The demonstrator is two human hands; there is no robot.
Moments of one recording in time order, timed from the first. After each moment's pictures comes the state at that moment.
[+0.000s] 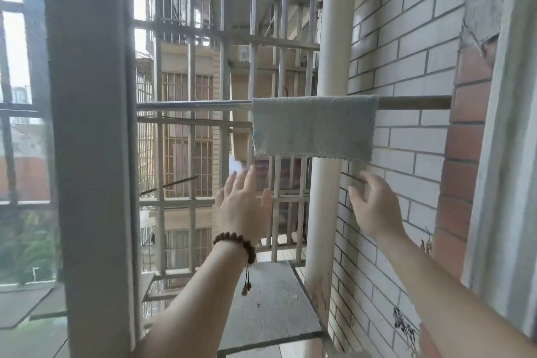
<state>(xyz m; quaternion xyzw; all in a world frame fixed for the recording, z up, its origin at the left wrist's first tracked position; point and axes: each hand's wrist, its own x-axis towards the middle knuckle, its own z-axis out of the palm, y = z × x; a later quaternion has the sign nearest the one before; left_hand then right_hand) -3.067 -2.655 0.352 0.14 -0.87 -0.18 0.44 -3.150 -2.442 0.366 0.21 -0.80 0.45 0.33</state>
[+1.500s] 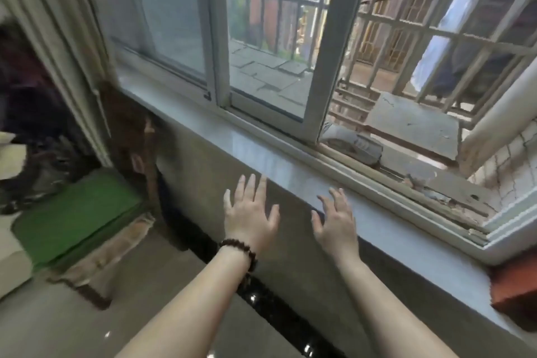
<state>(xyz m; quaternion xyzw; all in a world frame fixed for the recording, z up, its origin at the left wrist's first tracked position) -2.623 -2.408 0.045 0.55 -0.81 -0.08 0.15 -2.792 -2.347 0.030 0.54 -0.79 0.27 -0.04</state>
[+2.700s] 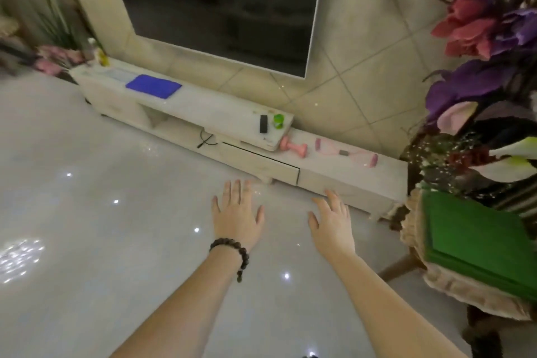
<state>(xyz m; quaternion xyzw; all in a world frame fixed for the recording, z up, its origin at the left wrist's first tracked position) -1.825 -2.057 0.000 0.96 -0.23 -0.03 0.13 -1.926 -2.227 -0.027 0.93 -0.26 0.12 -0.22</state>
